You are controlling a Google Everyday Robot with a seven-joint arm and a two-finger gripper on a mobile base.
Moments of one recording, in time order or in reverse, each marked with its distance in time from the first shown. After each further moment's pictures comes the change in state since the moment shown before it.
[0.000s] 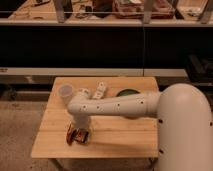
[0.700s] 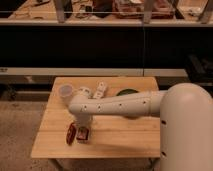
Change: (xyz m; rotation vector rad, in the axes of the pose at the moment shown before) arm 0.012 0.012 -0.014 -0.030 0.067 0.022
